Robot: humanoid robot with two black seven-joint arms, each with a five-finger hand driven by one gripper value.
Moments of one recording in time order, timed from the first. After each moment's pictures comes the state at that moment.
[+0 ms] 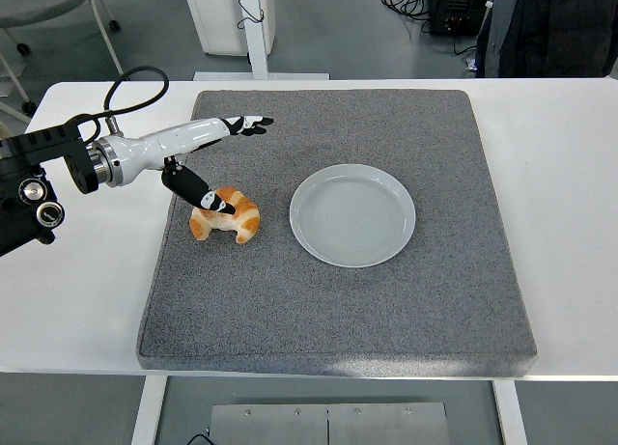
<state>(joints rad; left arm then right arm) -0.99 0.73 -0.28 -1.38 1.27 -0.08 -0.17 -0.12 0.00 -0.01 0.13 -0.11 -0.08 0.25</state>
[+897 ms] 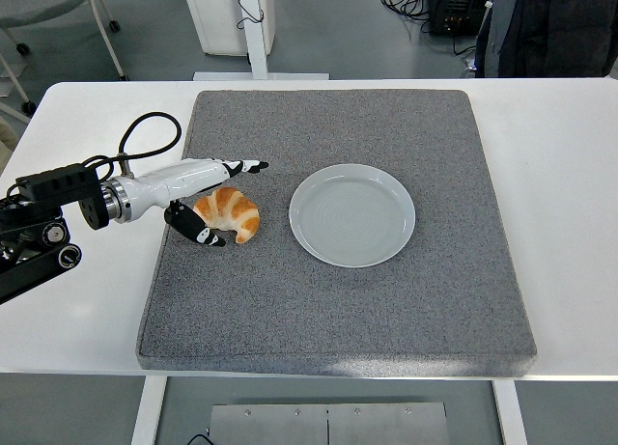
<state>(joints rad) -0.92 0.68 -0.23 -1.32 1.44 0.02 -0.18 -0.12 0.00 -0.01 0.13 -0.11 -0.08 0.25</state>
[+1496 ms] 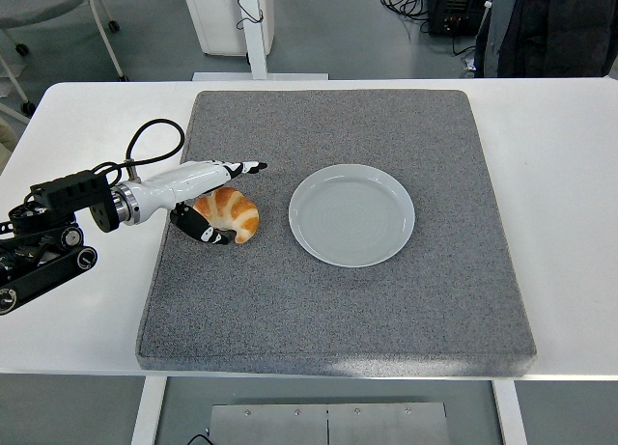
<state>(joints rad) -0.90 0.60 -0.23 -1.18 1.45 0.06 -0.22 -0.12 0.00 -0.01 0.13 -0.11 -0.08 0.25</state>
